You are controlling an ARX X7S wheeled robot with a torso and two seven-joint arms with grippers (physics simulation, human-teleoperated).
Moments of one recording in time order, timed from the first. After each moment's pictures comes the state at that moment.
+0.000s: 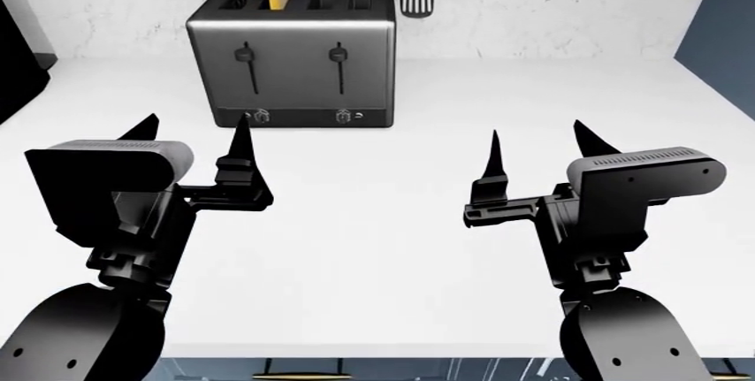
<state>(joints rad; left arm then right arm) -0.41 -0.22 -0.09 0.67 -0.41 -0.81 -0.10 0.37 0.23 -0.08 -0.55 0.13 0.63 0.08</state>
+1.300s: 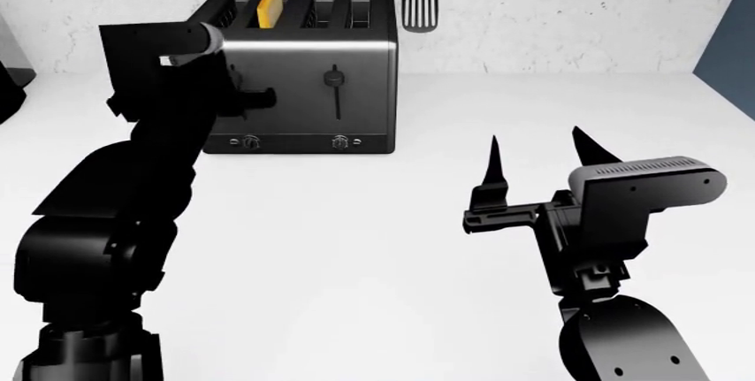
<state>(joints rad) -0.89 -0.22 0.04 -0.04 -0.34 -0.70 -0.05 0.34 0.24 -0.09 -0.55 0.17 0.60 0.11</state>
